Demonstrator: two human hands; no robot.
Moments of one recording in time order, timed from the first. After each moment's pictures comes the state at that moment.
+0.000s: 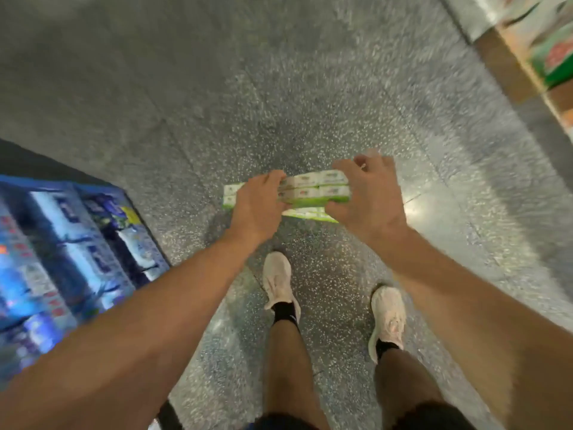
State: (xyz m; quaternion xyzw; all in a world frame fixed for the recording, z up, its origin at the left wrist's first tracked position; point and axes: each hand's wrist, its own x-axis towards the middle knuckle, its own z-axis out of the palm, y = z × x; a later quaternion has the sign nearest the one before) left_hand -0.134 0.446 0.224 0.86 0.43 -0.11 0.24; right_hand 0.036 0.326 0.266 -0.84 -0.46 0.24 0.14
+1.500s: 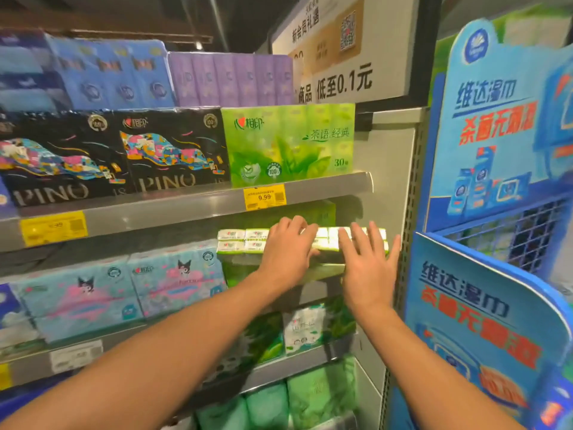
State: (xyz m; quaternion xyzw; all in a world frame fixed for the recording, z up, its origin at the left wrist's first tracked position) left_hand -0.923 0.164 0.916 0.43 0.83 0.11 -0.34; right_hand -0.824 0.293 0.878 -0.20 -0.89 -0.04 0.41
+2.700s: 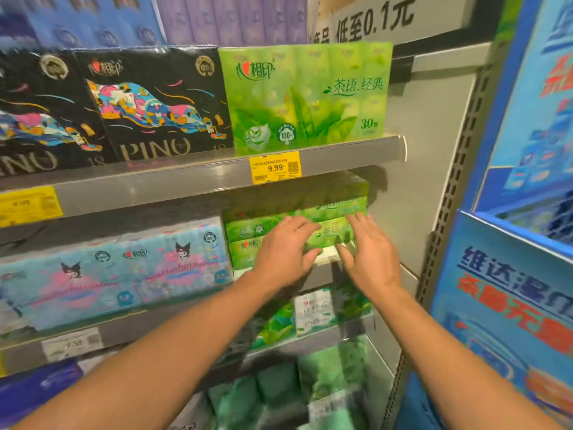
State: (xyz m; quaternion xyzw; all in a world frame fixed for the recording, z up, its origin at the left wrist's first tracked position) left_hand -0.970 0.145 0.867 0.46 0.82 0.21 -0.27; right_hand -0.885 0.312 0.840 -0.12 -0.91 0.15 0.36
